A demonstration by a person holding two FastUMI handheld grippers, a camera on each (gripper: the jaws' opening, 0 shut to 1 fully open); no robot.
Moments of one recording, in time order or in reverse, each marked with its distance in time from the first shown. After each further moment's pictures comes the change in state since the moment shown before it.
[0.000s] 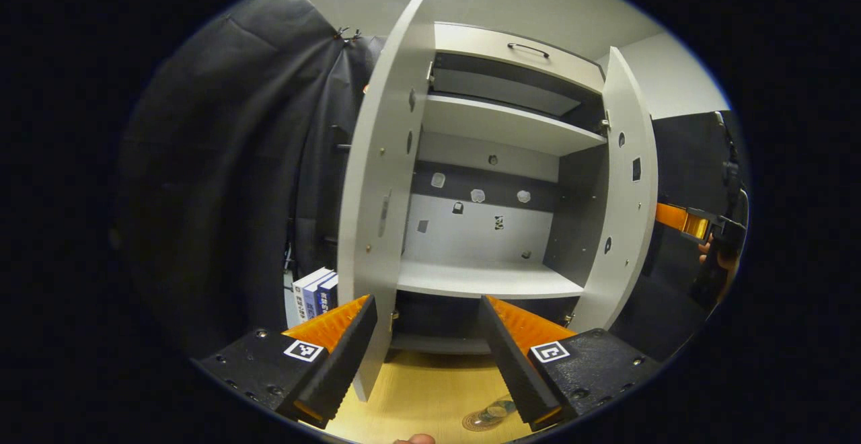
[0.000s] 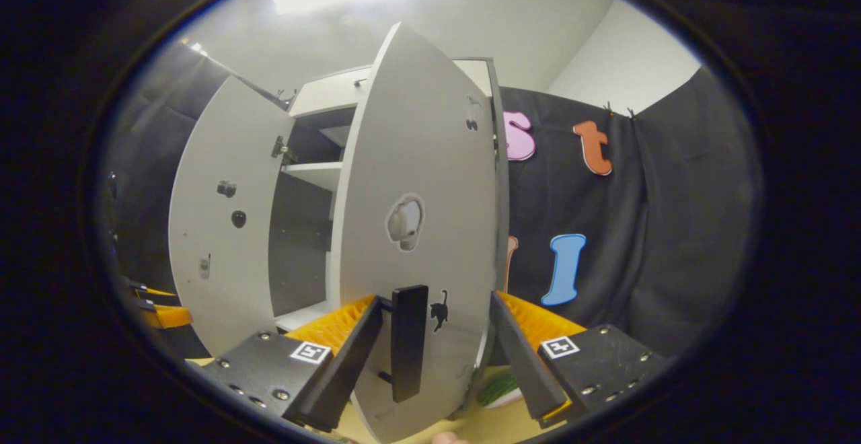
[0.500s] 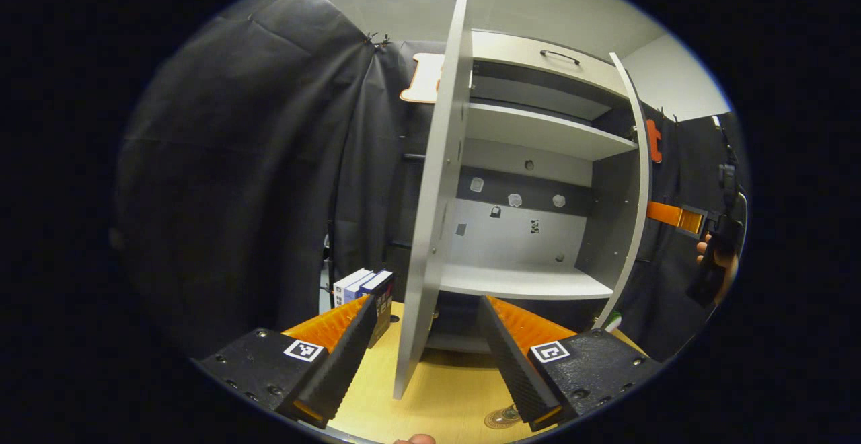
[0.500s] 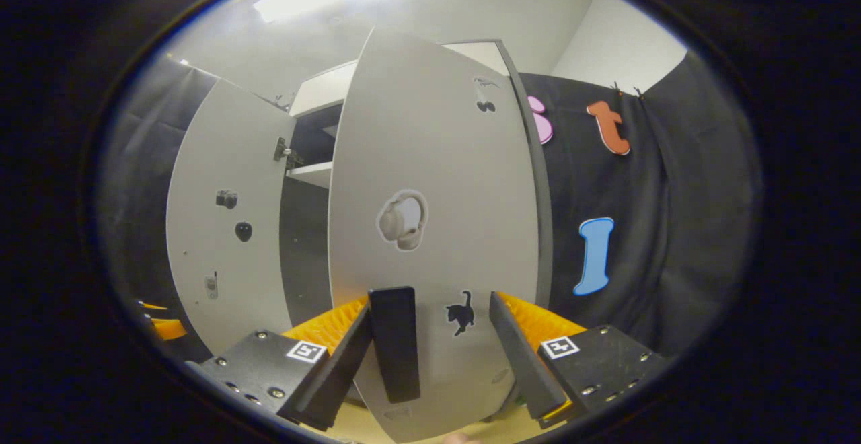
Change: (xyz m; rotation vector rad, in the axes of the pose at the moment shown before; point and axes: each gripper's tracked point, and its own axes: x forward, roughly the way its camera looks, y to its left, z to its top) left arm -0.023 0.049 0.003 0.001 -0.021 0.144; right arm 0.044 0.039 -0.012 0.099 0.028 0.049
